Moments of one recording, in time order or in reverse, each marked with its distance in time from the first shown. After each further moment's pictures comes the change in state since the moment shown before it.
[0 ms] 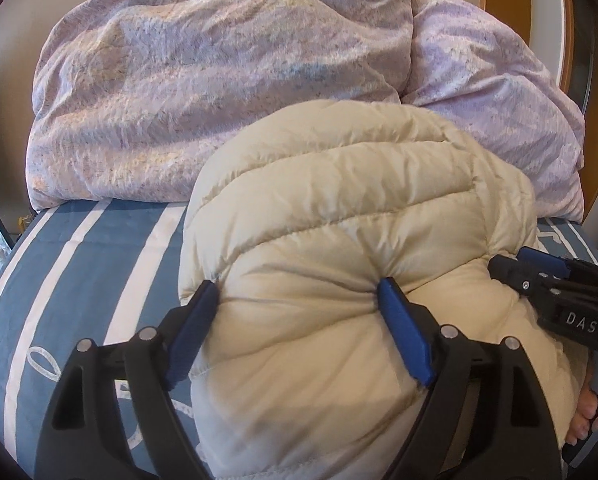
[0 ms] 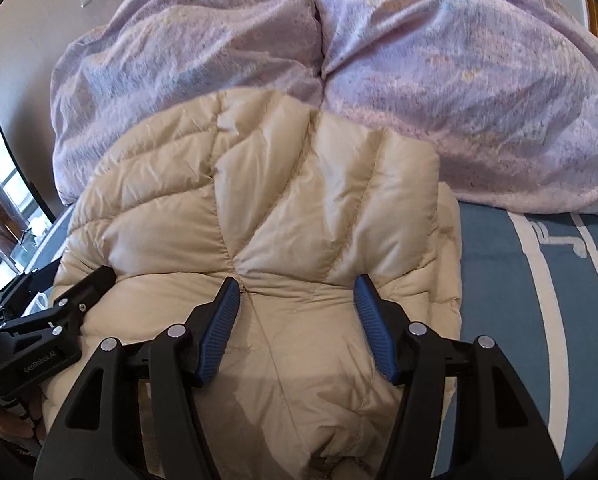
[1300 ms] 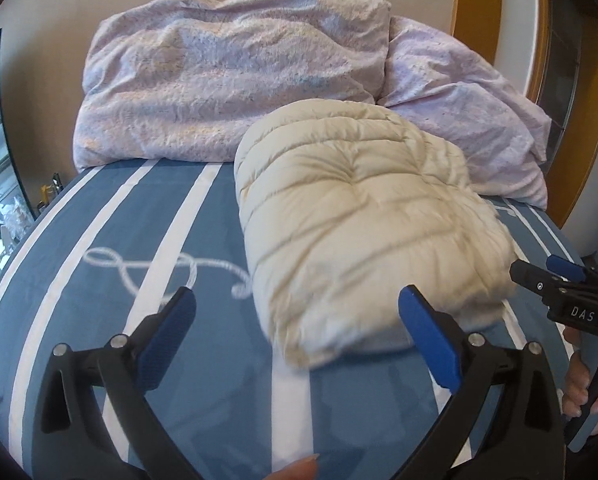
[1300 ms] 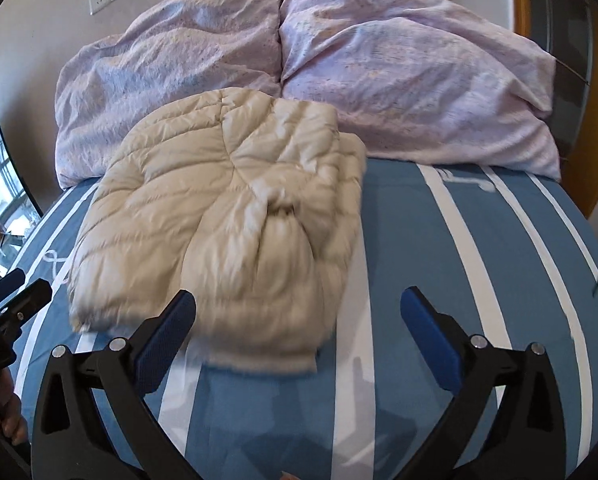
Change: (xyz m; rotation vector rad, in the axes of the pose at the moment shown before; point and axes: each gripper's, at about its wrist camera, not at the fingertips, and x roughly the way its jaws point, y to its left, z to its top) left arm -0.136 0.013 -0.086 -0.052 -0.024 -0.028; right arm -0.128 0.015 -0.099 0.036 -0.069 -0.137
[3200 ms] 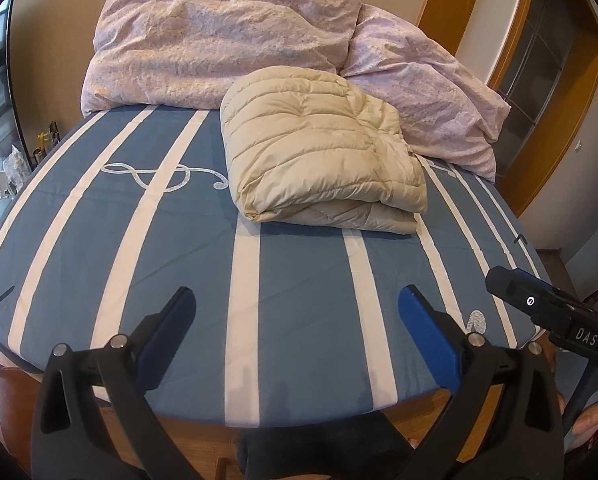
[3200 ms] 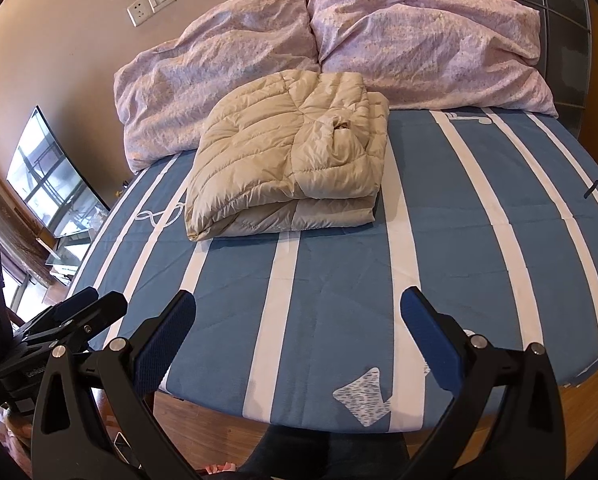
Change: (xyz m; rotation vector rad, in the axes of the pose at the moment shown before) left arm -0.112 -0.018 -0.055 -0.066 0.143 -0.118; right arm -0.114 0.022 -0.061 0.090 0.089 0.168
